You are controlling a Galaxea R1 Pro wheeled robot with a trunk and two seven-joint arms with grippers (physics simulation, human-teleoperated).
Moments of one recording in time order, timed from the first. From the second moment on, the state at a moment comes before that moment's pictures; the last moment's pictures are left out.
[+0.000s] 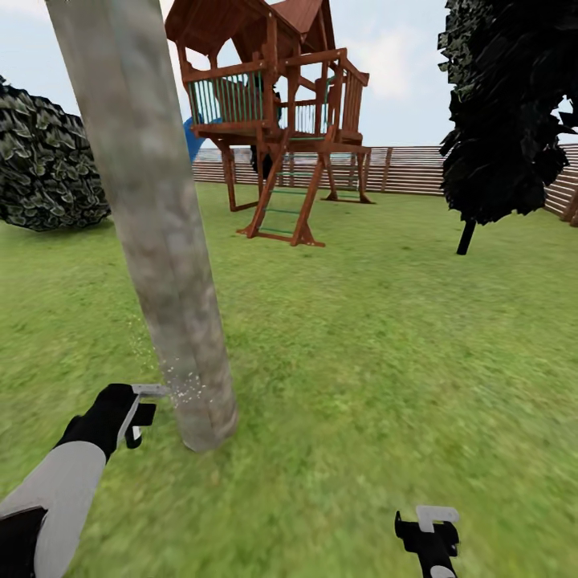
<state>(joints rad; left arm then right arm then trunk) -0.86 0.16 0.25 -0.56 -0.34 0.76 -0.06 -0.52 -0.04 0.17 -0.03 -0.08 -0.43 -0.30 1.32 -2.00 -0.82</state>
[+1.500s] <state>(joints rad) -0.87 0.13 0.25 -0.56 -0.34 0.76 -0.06 -0.52 -0.04 0.17 -0.03 -0.08 -0.43 -0.30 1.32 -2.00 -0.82</state>
